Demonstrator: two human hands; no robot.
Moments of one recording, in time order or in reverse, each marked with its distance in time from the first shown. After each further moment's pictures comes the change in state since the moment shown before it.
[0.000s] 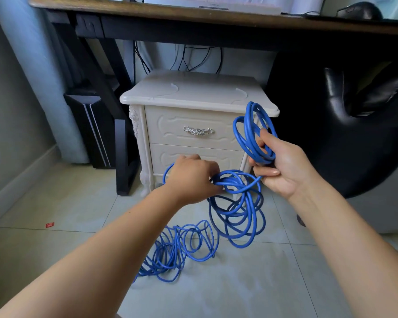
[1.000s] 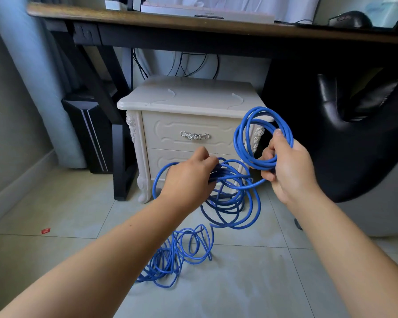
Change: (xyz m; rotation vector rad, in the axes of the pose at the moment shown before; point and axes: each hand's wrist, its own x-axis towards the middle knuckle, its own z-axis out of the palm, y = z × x) left_hand -0.008 0.010 -0.002 0.098 0.258 -0.015; right_hand -0.006 -0.002 -0.005 -0.229 0.258 -0.278
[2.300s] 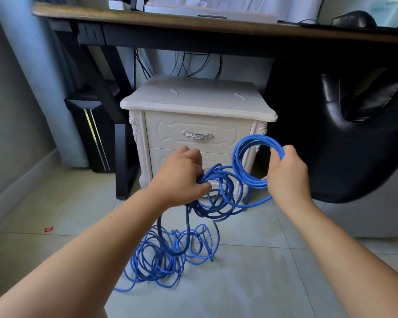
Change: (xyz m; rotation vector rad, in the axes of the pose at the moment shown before) left_hand 0.001 -0.032 -0.007 -0.211 -0.066 0.137; right_hand 0.002 0.026 -0.009 -0.839 0.156 -0.167
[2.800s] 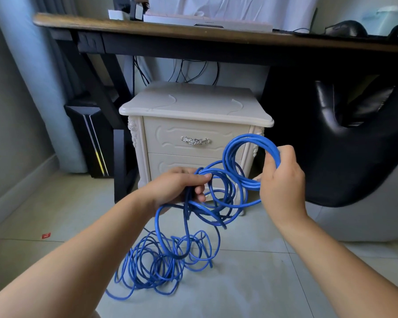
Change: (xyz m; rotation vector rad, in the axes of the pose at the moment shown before) left_hand -0.007 0.006 -0.013 -1.308 -0.328 -0.497; right_hand -0.021 -0.009 0.000 0.116 0.140 -0.218
